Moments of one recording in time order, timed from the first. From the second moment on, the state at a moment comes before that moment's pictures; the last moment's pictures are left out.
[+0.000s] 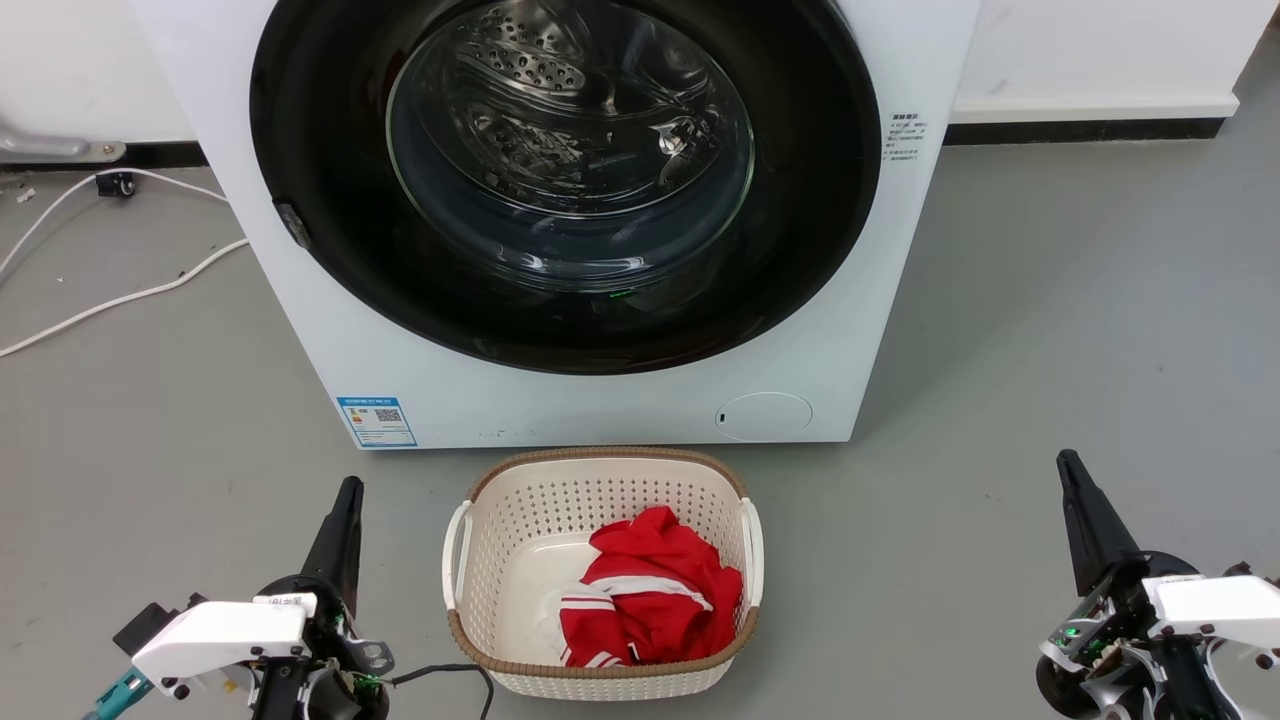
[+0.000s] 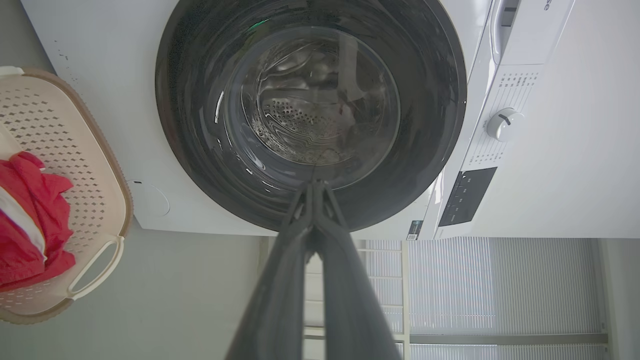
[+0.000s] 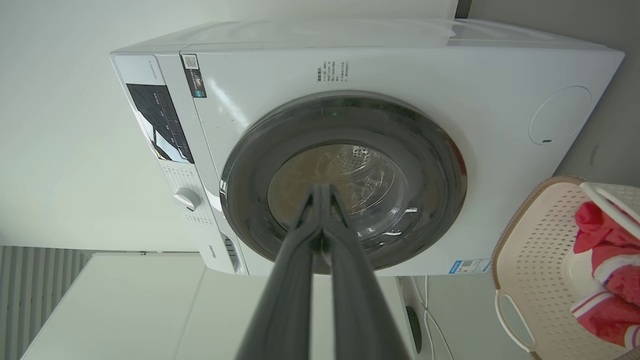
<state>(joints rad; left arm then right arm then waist) -0.10 0.06 0.10 0.25 -1.62 -0.13 0.10 -0.10 -0.06 -0.10 0.24 1.63 0.13 0.10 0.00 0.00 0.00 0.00</state>
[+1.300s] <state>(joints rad) -0.07 0.05 0.05 0.16 -1.35 -0.13 -0.01 -0.04 -0.06 -0.06 0.16 1.35 0.13 -0.01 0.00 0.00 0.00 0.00</state>
